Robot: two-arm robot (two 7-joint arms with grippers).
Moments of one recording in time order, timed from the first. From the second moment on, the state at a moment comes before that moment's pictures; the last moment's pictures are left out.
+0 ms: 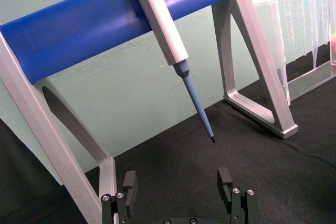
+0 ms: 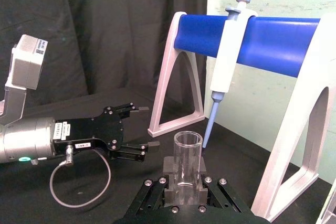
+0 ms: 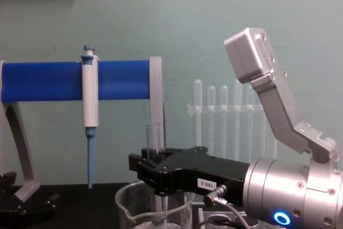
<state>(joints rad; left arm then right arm) -0.20 0.60 0.45 -1.41 -0.25 -0.12 0.03 0.36 0.23 -0.54 -1.40 0.30 0.00 0.45</state>
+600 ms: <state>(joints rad) -0.20 0.60 0.45 -1.41 -0.25 -0.12 0.03 0.36 0.23 -0.54 -1.40 0.30 0.00 0.45</state>
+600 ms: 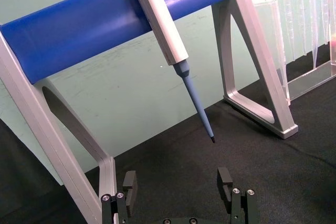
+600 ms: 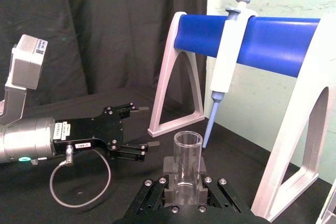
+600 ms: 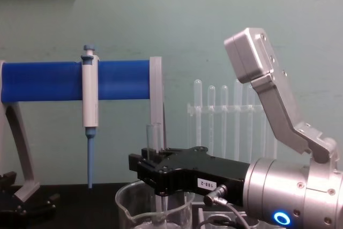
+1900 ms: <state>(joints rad) -0.20 0.60 0.45 -1.41 -0.25 -0.12 0.03 0.36 0.23 -0.54 -1.40 0.30 0.00 0.45</state>
